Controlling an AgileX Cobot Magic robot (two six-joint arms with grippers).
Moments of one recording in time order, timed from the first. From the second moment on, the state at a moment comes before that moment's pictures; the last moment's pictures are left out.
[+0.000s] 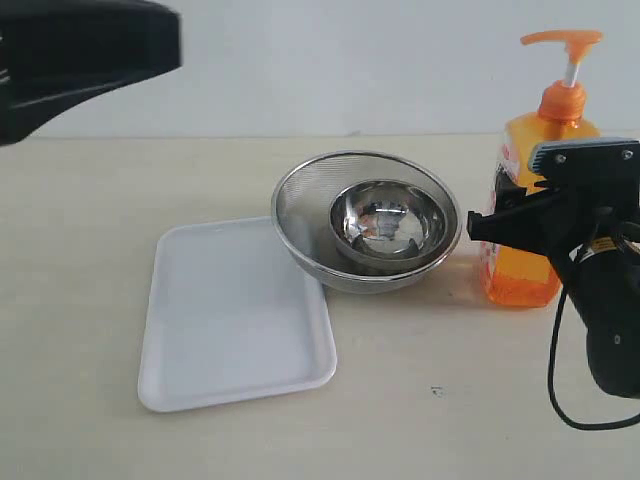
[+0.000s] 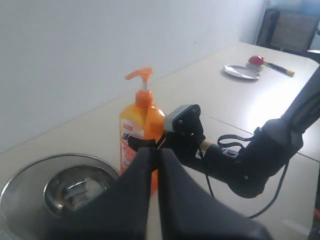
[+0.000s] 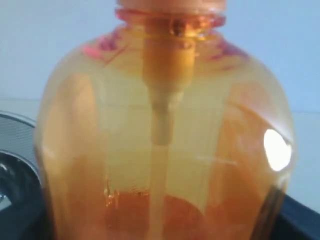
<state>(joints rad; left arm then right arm) -0.60 0.84 -0.75 -1.24 0.37 1.19 0.45 1.80 -0.47 0.51 -1.14 -0.21</state>
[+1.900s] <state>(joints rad) -0.60 0.09 -0.01 -1.50 0.03 1.17 0.45 1.79 -0.48 0.56 -1.10 -0.20</state>
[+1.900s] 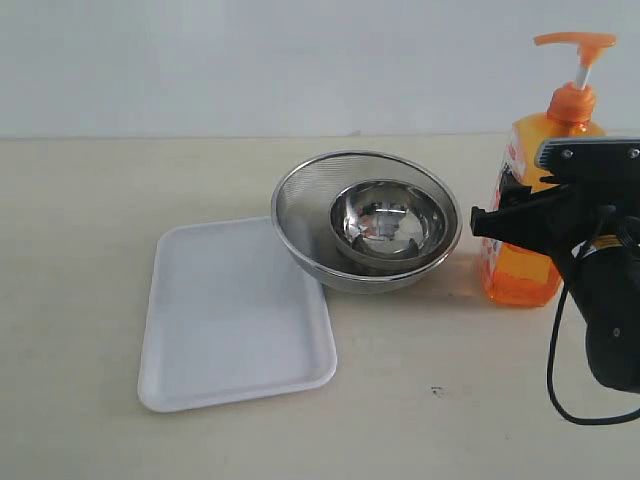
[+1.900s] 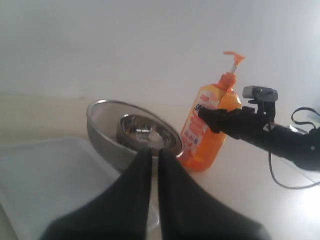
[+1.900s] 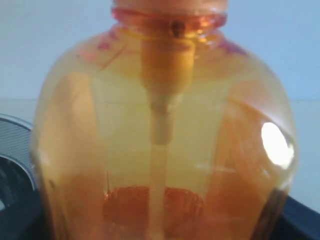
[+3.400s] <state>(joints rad) -0.60 1.63 -0.59 -0.93 0.29 1.25 0.45 1.79 -0.48 0.56 -1.10 -0.20</state>
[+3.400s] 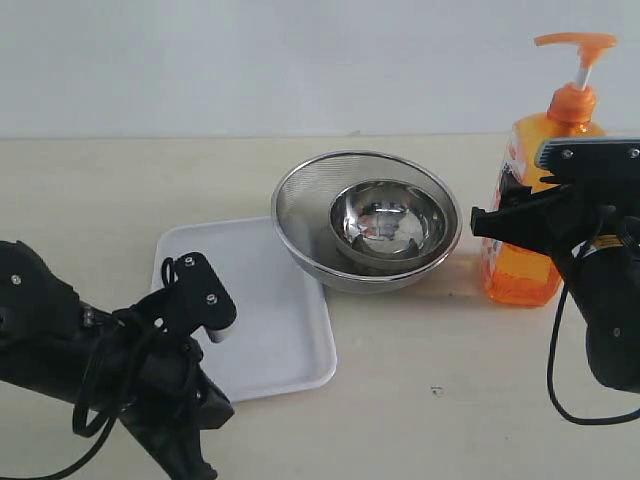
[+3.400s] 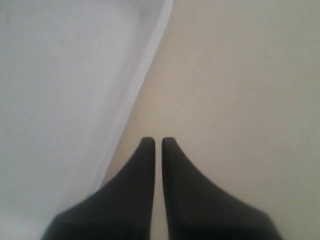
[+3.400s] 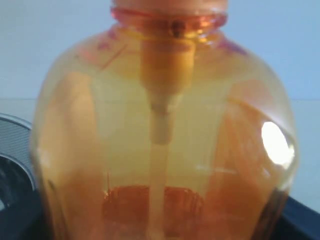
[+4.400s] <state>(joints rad) -0.55 1.72 -0.59 -0.89 0.12 1.23 0.45 1.79 -0.48 0.56 -1.10 -0.20</state>
